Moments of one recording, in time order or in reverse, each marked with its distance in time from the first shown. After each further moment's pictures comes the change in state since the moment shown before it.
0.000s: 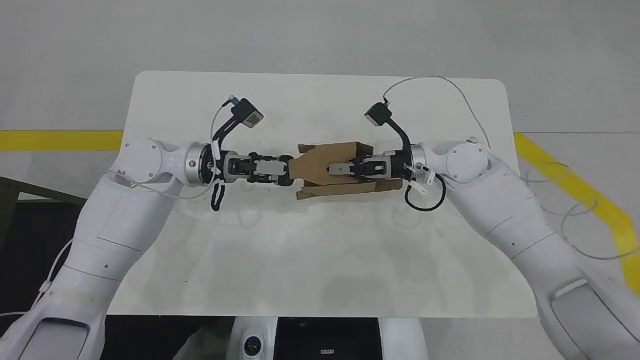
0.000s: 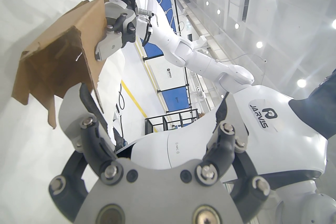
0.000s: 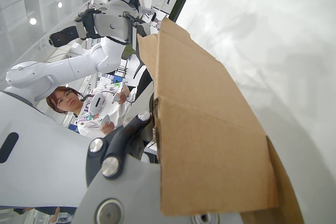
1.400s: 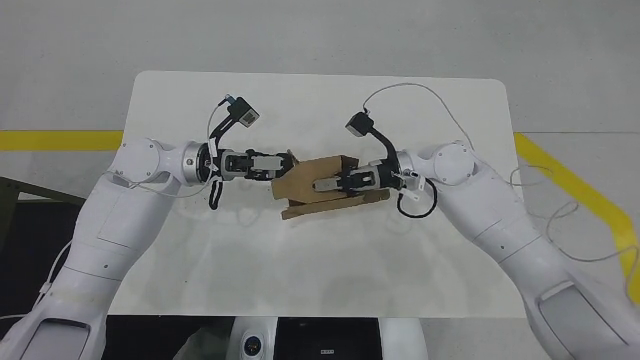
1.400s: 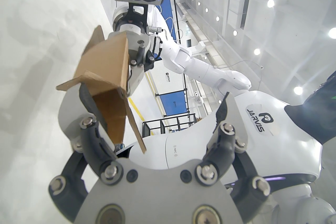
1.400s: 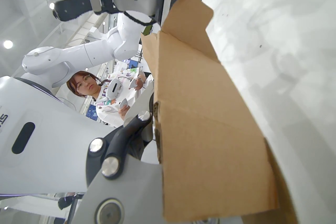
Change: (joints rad) left arm 0.007 -0.008 -0.024 0.013 0.001 0.025 -0.001; right arm -0.024 -0.047 0.027 -0.020 0.051 0.048 0.094
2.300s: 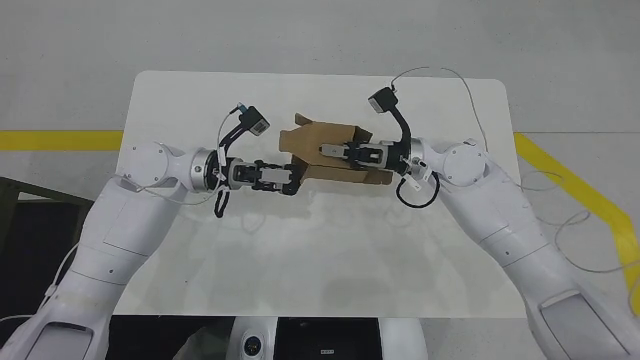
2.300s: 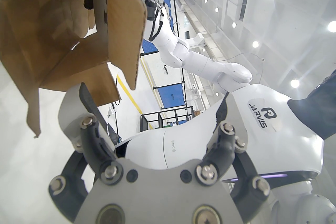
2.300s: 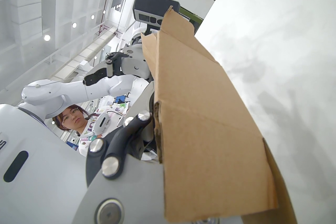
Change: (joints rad) left arm 0.020 -0.008 0.021 -0.043 0.007 0.015 -0.022; right arm -0.055 0.001 0.113 -0.072 -0.138 -0.007 -0.239
